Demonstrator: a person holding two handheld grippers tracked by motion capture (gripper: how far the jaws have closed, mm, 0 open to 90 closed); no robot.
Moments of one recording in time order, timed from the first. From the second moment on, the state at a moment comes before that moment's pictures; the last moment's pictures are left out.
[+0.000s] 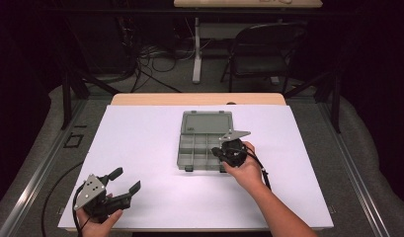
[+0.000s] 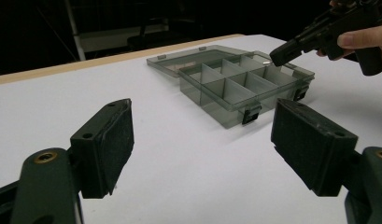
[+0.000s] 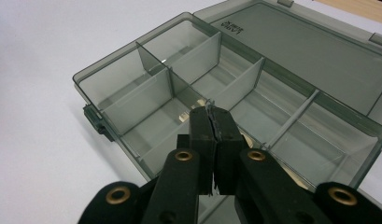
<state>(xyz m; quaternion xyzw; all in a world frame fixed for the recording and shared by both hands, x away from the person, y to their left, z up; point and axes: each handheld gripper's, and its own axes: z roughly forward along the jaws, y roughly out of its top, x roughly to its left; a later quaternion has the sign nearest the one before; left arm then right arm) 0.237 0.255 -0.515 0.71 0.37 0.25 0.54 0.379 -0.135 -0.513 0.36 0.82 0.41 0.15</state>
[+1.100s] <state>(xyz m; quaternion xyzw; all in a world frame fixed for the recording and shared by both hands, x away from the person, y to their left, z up) 0.236 0.255 -0.515 0.71 0.37 0.26 0.54 0.334 -0.152 -0.497 0.35 0.79 0.45 0.21</state>
